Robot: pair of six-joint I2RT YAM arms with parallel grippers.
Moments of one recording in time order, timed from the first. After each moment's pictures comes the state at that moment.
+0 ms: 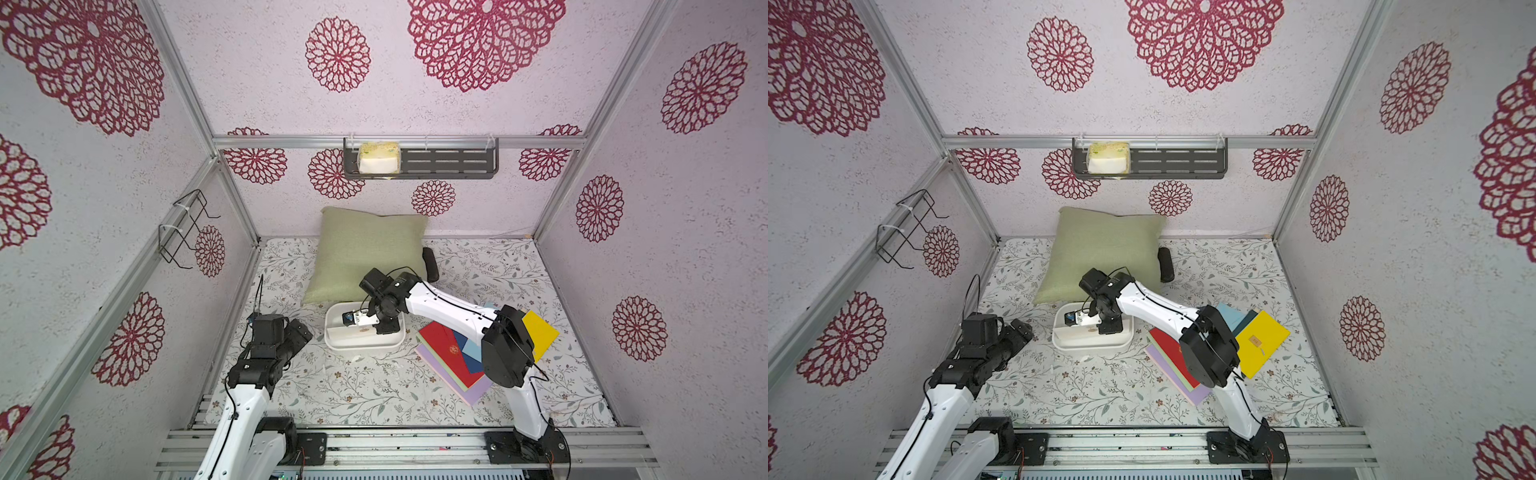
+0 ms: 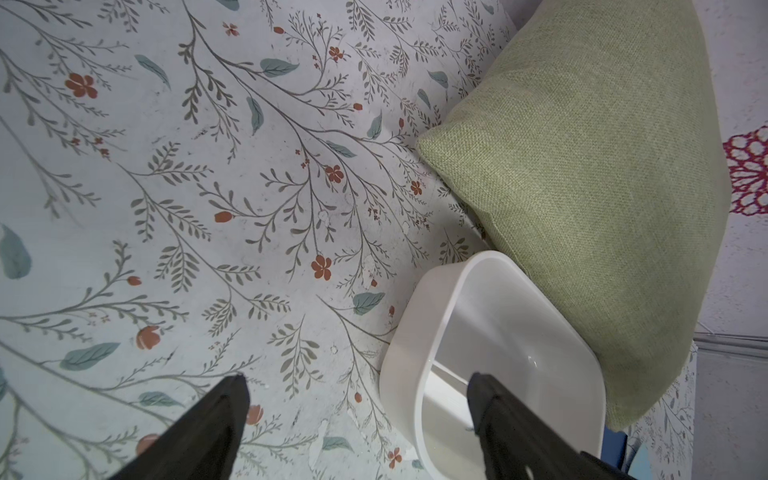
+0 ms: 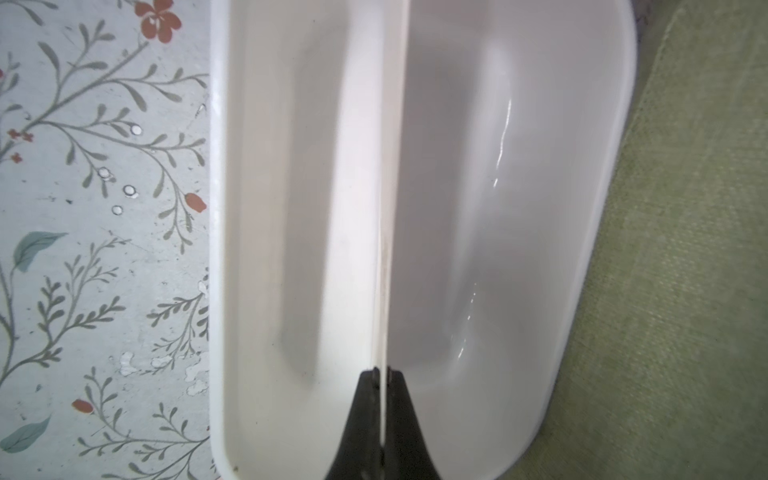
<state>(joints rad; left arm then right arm) -0.01 0.78 0.57 -0.60 -0.03 -0.81 0.94 2.11 1.87 -1.01 -0.02 -0.89</state>
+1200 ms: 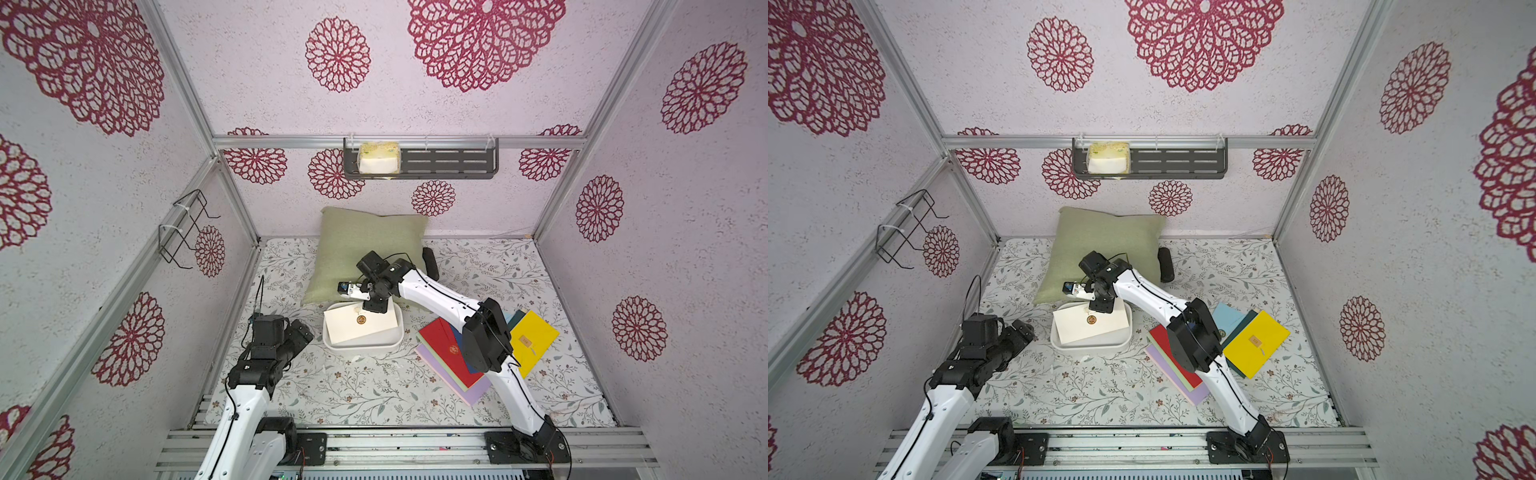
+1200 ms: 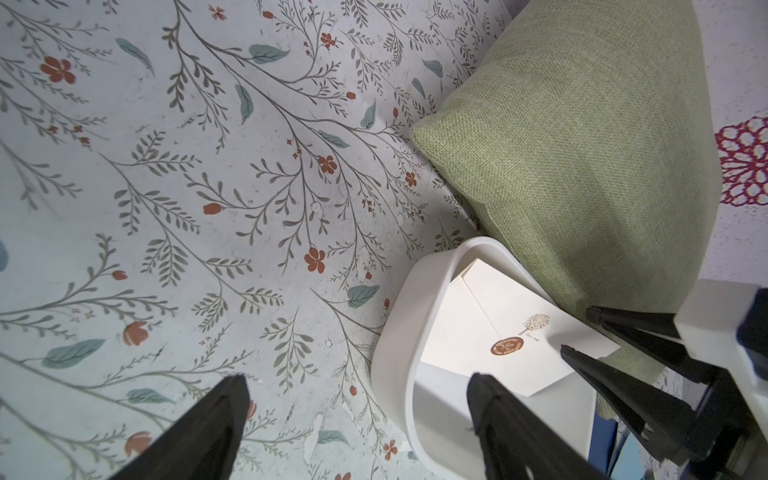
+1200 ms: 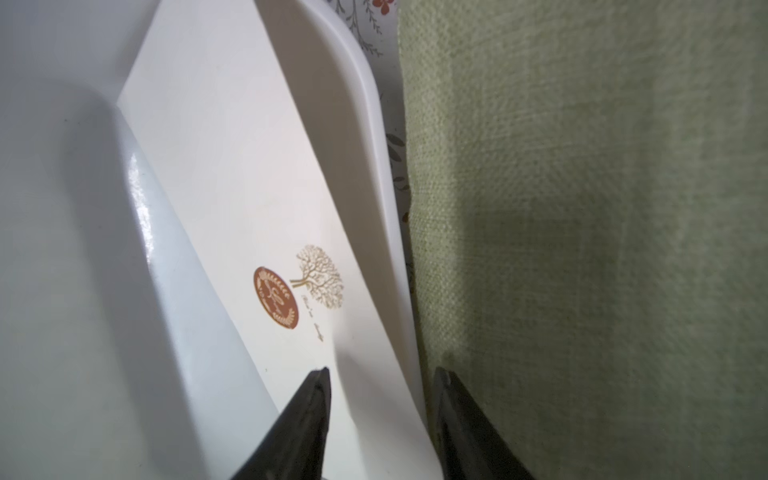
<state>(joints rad) -0.01 0.78 0.56 -0.60 -0.01 -0.81 0.86 2.31 2.17 -0.96 -0.01 -0.67</state>
